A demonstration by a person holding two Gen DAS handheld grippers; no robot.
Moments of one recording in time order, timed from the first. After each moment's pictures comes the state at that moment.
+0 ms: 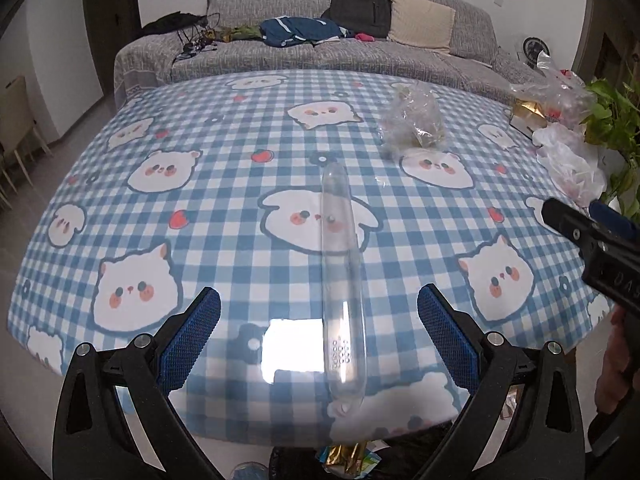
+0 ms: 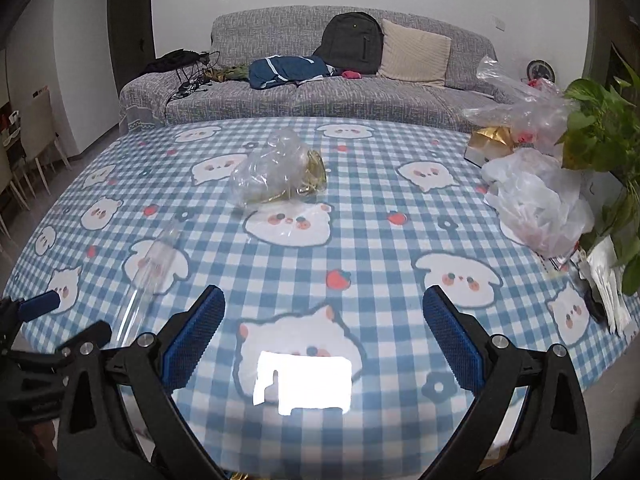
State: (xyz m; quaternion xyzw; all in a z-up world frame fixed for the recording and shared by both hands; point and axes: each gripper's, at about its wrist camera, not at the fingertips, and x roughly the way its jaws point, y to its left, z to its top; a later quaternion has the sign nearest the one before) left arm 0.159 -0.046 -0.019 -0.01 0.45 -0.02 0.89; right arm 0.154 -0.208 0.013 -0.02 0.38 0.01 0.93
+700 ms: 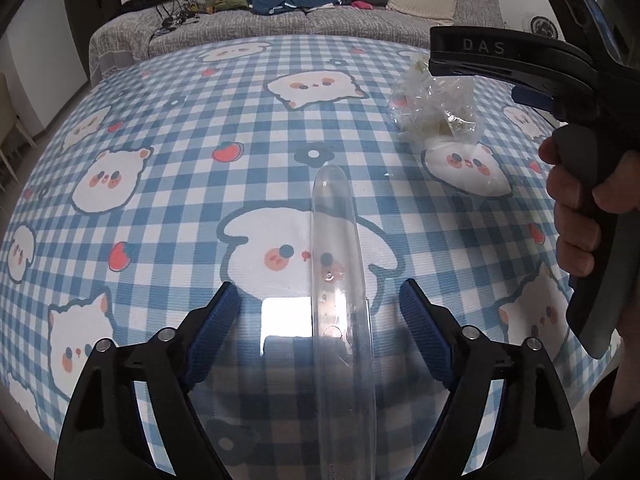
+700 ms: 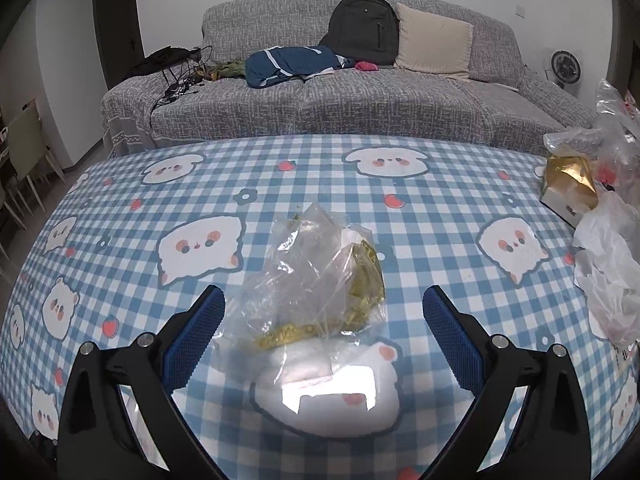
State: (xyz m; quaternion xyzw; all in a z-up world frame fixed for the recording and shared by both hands) left arm 0.238 -0.051 -0.061 -0.01 0.50 -0.03 0.87; right arm 0.341 -0.166 -0.014 -0.01 0.40 0.01 0.92
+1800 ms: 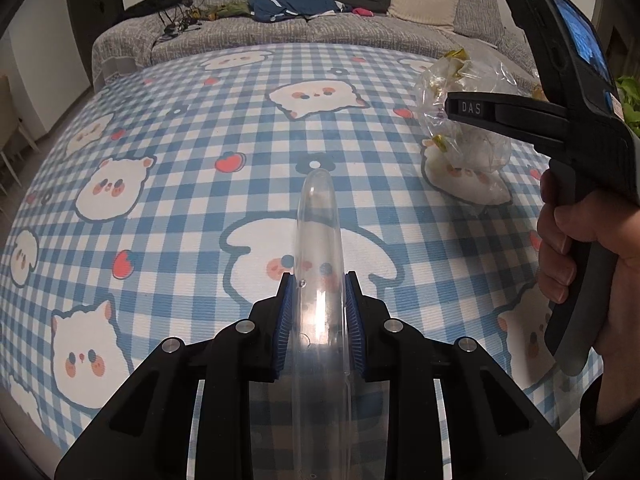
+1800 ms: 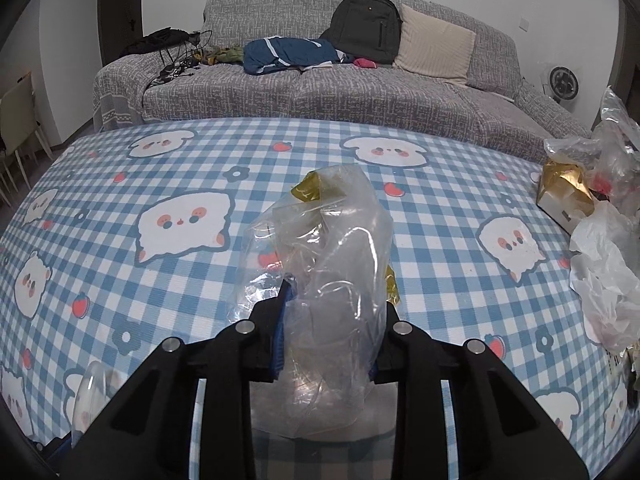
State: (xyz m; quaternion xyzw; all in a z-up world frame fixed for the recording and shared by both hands) left arm 0.234 -0.052 -0.054 -0.01 0.48 -0.03 0.88; right arm 0.331 -0.156 -0.032 -0.05 0.40 -0.01 0.92
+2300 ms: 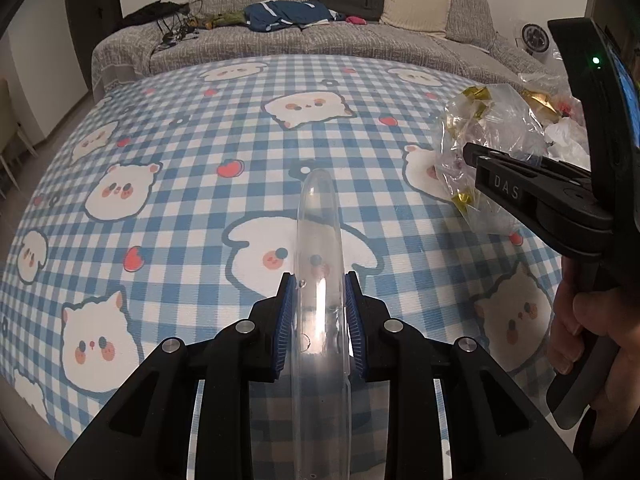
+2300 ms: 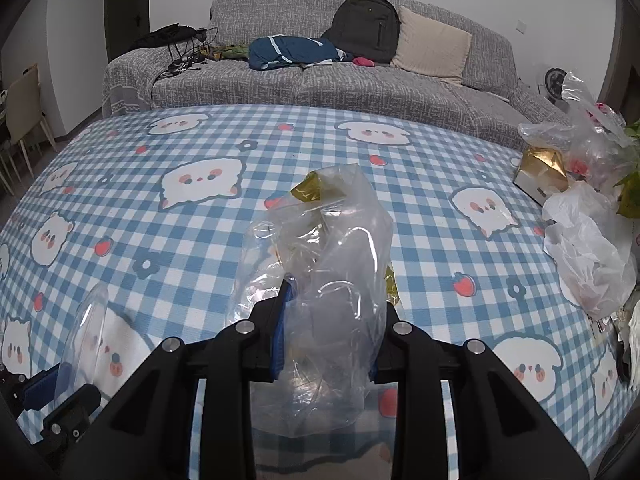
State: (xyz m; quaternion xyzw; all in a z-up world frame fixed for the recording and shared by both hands) left arm 0.215 -0.055 -0.037 -0.01 0.47 -0.04 0.88; right arm 0.268 -0.163 -0.024 -0.06 0.40 0.00 0.92
